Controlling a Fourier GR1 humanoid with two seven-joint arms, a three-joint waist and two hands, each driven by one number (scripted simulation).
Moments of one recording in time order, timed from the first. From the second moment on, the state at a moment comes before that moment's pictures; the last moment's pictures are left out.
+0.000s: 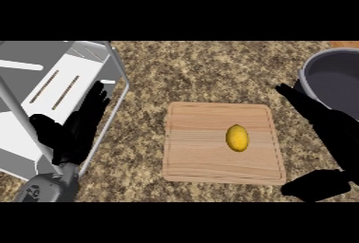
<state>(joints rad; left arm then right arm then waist) -0.17 0.32 -0.26 -1.62 0.30 0.32 0.21 -0.30 -0.78 0.35 -2.08 0.14 0.16 0.78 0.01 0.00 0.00</state>
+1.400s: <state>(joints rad) -0.14 0.22 -0.14 -1.65 0.19 0.21 0.27 -0.29 -0.37 0.38 -1.86 0.49 0.34 0.87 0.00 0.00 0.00</state>
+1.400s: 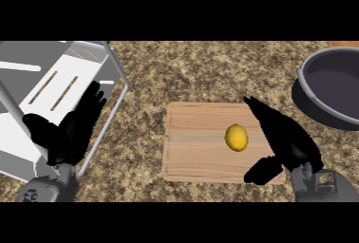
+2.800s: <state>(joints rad) -0.13 0.15 -0.06 -1.67 0.11 0.13 0.30 -0.35 -0.17 0.33 -1.42 0.80 0.41 0.77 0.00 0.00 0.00</state>
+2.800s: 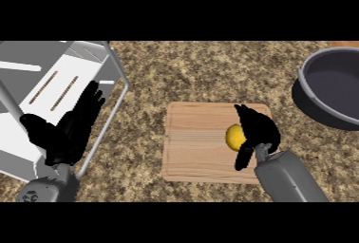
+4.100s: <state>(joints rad) -0.09 0.12 -0.01 -1.73 0.08 0.10 0.34 -0.23 -0.39 0.04 -1.39 0.82 0.33 0.37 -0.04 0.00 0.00</state>
